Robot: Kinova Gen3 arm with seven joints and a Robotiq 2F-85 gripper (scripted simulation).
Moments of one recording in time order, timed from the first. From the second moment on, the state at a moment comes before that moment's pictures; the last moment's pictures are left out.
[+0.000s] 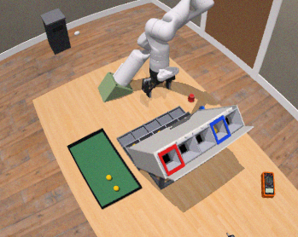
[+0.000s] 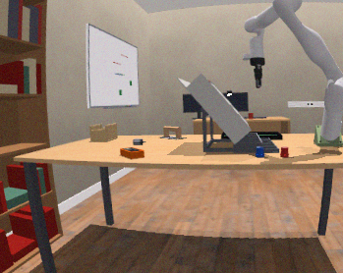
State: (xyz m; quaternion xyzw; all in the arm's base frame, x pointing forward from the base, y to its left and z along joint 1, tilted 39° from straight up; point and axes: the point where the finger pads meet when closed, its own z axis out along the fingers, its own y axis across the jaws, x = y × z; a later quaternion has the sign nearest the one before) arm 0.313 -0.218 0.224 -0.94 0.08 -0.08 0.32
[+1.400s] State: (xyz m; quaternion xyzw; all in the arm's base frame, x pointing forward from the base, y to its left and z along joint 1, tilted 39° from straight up) arm 0.313 -0.218 0.224 -0.94 0.08 -0.08 0.32
